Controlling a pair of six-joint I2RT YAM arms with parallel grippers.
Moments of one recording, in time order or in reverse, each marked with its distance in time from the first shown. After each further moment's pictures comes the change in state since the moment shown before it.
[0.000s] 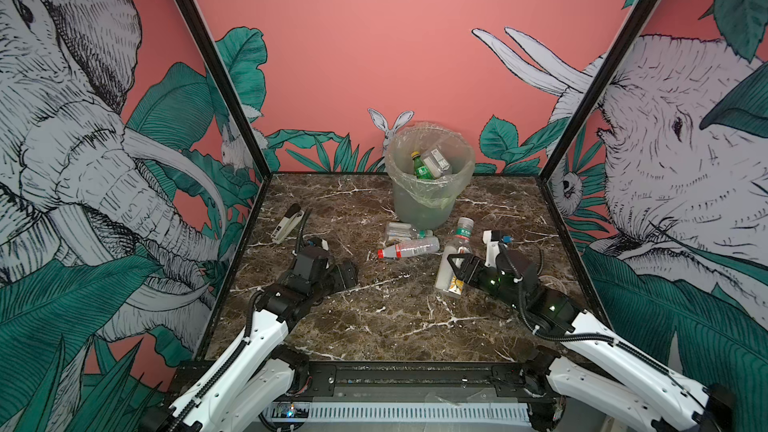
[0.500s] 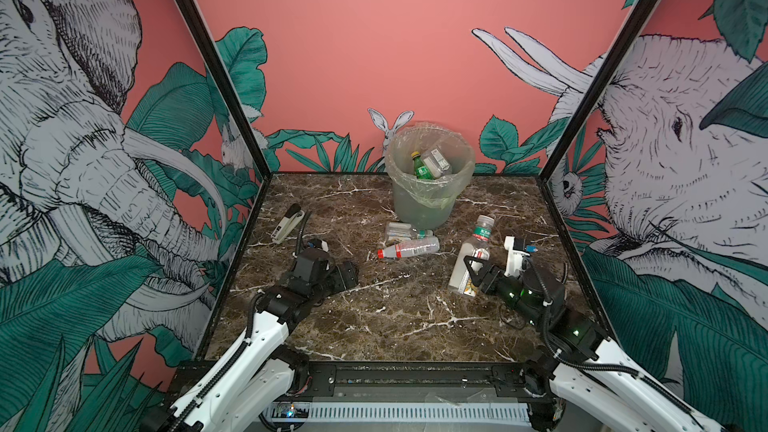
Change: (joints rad) left arm 0.000 -0.005 -0.034 0.031 0.004 -0.019; right arm -0.017 -0.233 -0.110 0.016 0.062 -0.092
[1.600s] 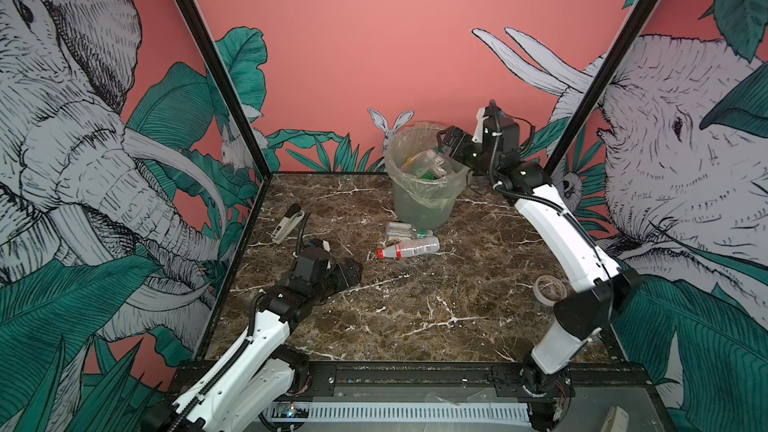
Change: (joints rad) left arm 0.000 0.023 -0.002 0.056 0.074 -0.086; right arm -0.272 1.034 1.273 -0.219 -0.102 -0.159
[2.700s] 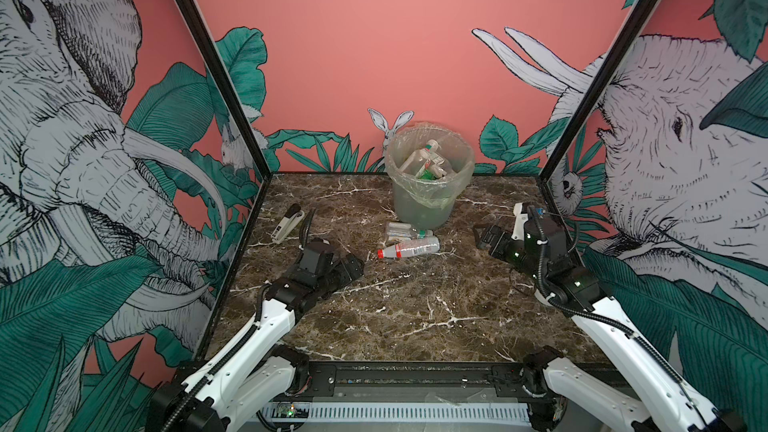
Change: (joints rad) left arm 0.000 0.090 0.049 -0.008 -0.013 -0.145; right arm -0.002 -0.708 -0.917 -0.055 0.032 0.026
